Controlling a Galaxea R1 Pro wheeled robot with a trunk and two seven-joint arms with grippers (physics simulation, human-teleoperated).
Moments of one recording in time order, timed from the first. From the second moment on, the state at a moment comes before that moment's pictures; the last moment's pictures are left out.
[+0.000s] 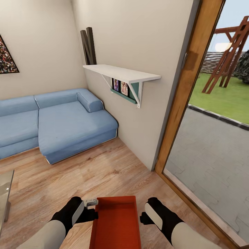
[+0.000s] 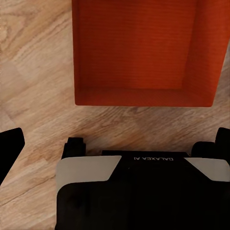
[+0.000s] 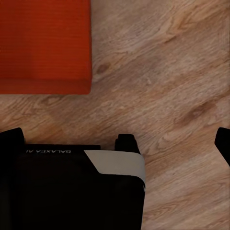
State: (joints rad) left arm -0.65 -0.03 0.05 -0.41 0.08 0.75 0.01; right arm -0.63 0.08 0.56 -0.52 -0.69 0.77 -0.49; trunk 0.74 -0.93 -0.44
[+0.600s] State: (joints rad) left arm -0.65 -0.04 0.05 -0.41 0.08 0.75 0.01; right arm -0.63 0.09 0.55 -0.52 -0.69 0.77 -0.49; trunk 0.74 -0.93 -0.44
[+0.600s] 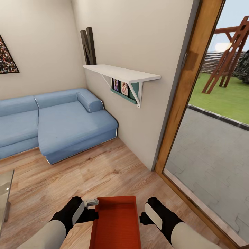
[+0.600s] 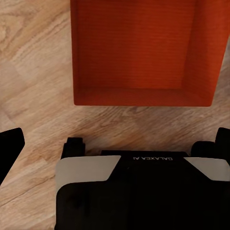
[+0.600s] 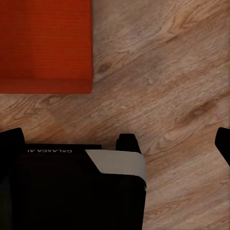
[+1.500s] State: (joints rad) left arm -0.65 -0.03 0.05 -0.41 0.08 0.75 0.01; right arm -0.63 0.09 0.56 -0.52 -0.69 0.77 -0.49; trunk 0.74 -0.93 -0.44
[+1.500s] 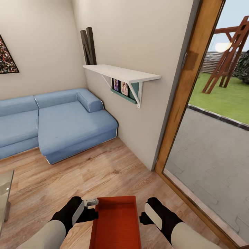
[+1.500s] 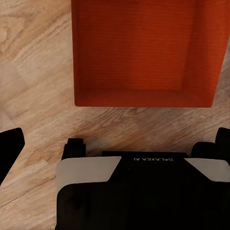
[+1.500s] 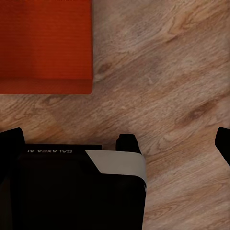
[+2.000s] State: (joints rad) left arm -0.65 -0.03 0.05 -0.41 0.08 0.75 0.01; right arm -0.63 0.09 0.55 -0.52 -0.69 0.77 -0.49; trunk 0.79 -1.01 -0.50
